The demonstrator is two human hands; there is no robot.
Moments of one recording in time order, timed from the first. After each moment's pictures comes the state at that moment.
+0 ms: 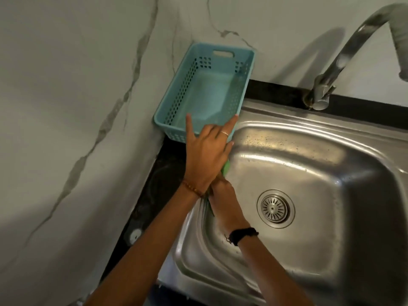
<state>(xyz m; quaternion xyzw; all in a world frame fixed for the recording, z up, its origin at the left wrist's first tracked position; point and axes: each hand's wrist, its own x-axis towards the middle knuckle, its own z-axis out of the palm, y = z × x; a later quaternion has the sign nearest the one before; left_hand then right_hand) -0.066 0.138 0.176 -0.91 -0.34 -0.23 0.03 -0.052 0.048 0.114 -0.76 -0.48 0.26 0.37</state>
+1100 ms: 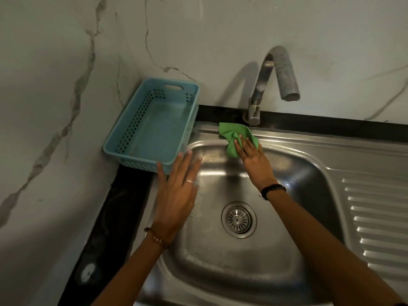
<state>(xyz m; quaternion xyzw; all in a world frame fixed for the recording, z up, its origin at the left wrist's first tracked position) -0.064 0.084 0.163 -0.95 -0.27 -0.15 -0.03 0.168 0.006 0.091 -0.84 -0.55 -0.01 0.01</state>
